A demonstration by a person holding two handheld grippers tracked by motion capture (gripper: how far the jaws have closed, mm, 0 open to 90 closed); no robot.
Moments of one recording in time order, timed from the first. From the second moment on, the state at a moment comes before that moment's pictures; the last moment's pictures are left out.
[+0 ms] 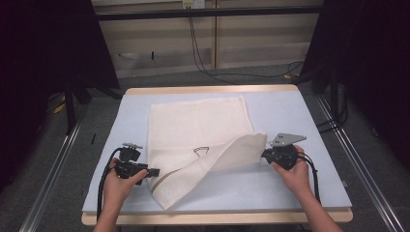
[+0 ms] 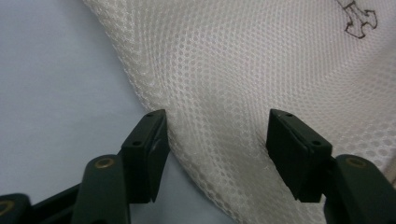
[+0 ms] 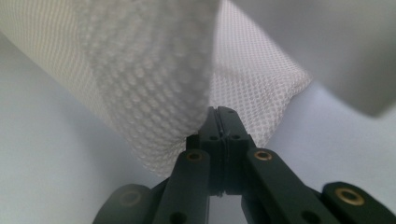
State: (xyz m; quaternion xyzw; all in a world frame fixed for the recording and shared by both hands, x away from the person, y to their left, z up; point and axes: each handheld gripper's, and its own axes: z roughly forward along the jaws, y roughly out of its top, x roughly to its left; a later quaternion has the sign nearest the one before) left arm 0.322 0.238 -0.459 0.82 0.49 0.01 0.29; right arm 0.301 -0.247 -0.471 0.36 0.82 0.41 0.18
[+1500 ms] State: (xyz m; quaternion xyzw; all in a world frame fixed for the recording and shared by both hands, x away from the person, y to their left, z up) left arm 0.313 0.229 -0.458 0.81 0.51 0.02 0.28; right arm 0.284 -0.250 -0.475 0.42 0.82 0.36 0.12
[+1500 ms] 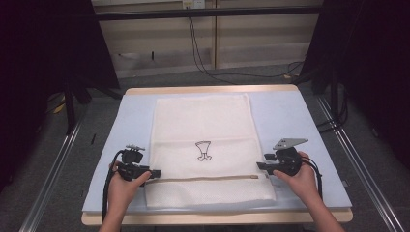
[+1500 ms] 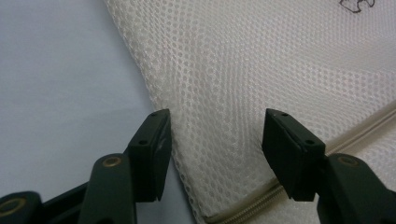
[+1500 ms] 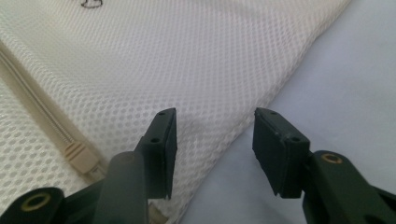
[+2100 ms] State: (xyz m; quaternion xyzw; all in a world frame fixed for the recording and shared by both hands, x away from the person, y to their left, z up) left arm 0.331 0.231 -0.457 0.81 0.52 0.05 0.26; right arm 0.291 -0.240 -0.477 0.43 0.82 0.36 0.11
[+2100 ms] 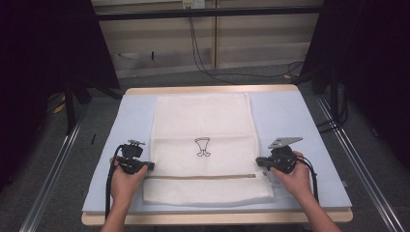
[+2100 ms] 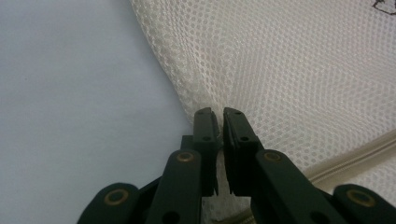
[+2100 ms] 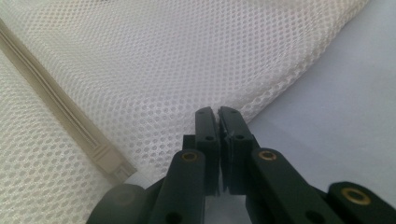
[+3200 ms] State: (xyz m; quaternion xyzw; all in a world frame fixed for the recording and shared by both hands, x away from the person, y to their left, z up) left arm 0.328 0.198 -0.434 0.81 0.46 0.06 0.36; right arm 0.272 -0.248 -0.469 0.41 0.81 0.40 0.15
